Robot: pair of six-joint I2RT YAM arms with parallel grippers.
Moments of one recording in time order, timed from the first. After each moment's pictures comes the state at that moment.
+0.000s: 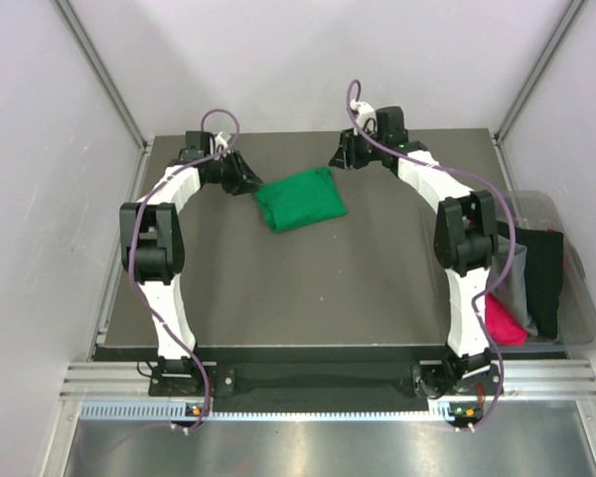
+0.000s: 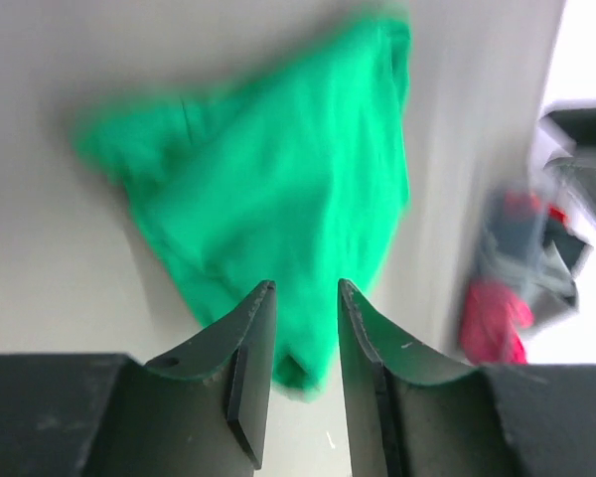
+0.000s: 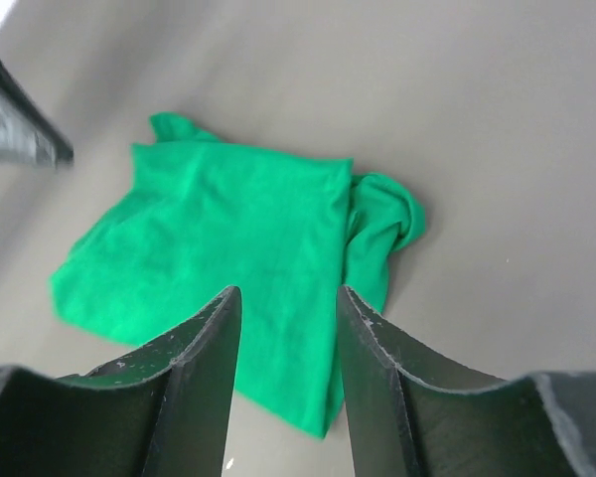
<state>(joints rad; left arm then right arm) -0.04 2.10 1.67 -0.39 0.67 -0.55 0.31 2.20 1.88 -0.24 -0.56 0.07</state>
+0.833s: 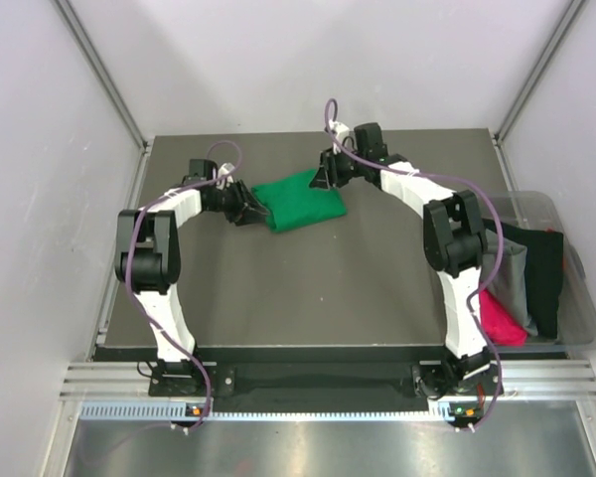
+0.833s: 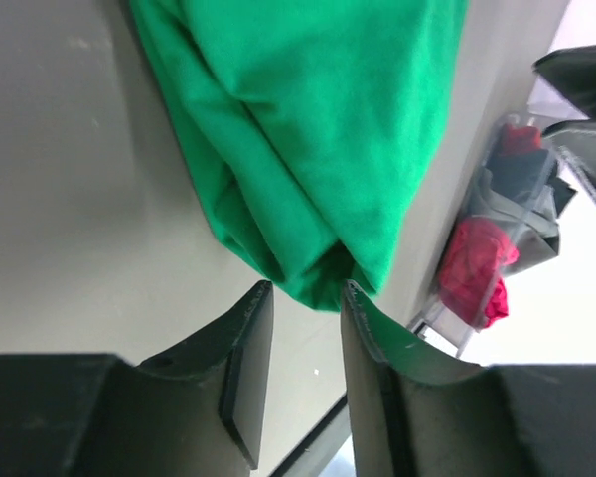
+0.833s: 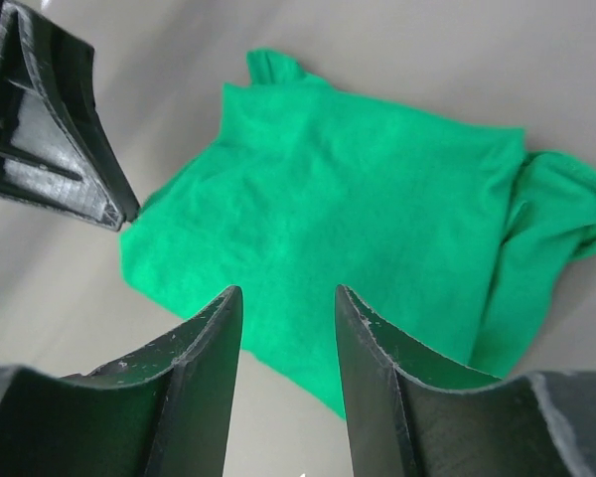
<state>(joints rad) -0.04 1.96 1.31 -0.31 0.77 -0.61 0.39 2.20 1.79 -0.18 -0.68 0.10</state>
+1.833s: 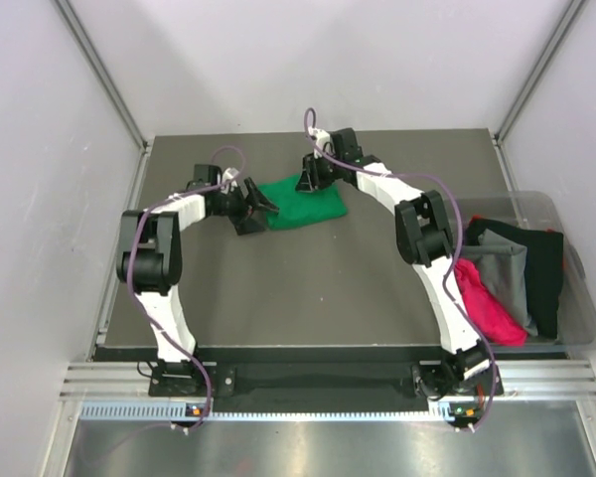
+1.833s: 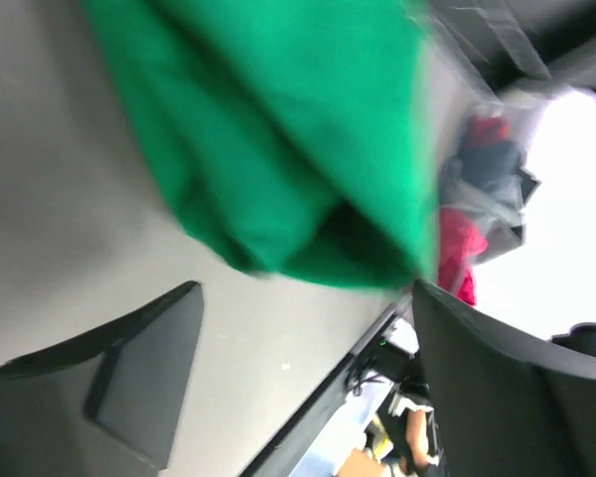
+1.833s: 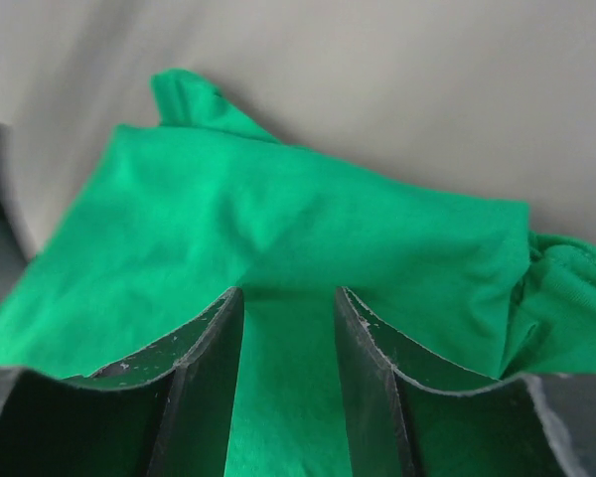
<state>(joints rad) -0.06 1.98 1.26 -0.22 0.81 -0.70 0.45 2.53 2.15 -0.28 -0.60 0.12</state>
